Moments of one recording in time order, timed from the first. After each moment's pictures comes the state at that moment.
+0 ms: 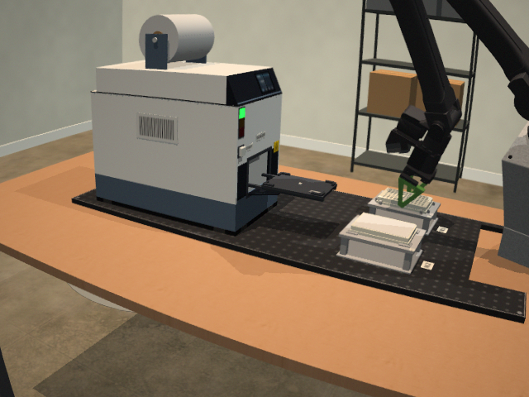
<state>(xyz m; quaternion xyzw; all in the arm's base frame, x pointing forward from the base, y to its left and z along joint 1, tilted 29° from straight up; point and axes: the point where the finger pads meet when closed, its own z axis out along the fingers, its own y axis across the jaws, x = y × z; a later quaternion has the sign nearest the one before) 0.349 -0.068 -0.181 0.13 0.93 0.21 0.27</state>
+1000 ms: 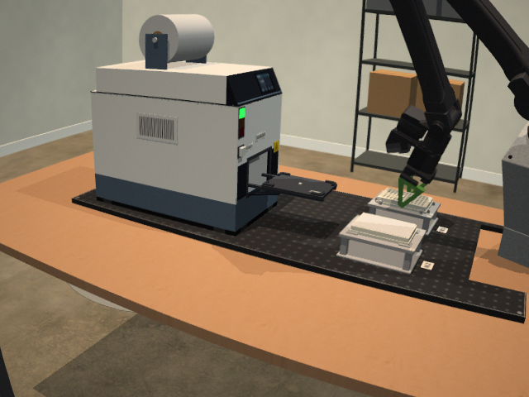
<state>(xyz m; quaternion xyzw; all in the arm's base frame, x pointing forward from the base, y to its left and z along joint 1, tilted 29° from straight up) 0.349 -0.068 -0.181 0.13 0.93 0.21 0.27</state>
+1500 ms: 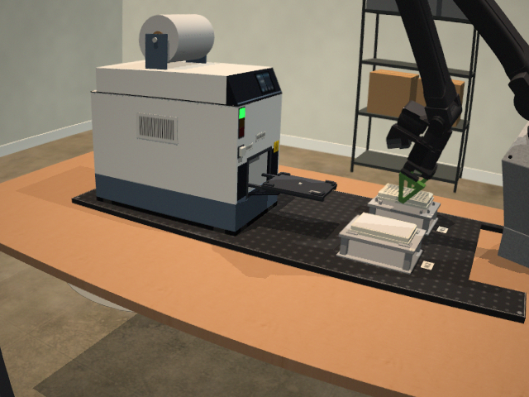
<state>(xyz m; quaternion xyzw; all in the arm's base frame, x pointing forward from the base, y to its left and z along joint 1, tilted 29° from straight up) 0.347 -0.073 -0.171 0.13 0.93 0.21 0.27</state>
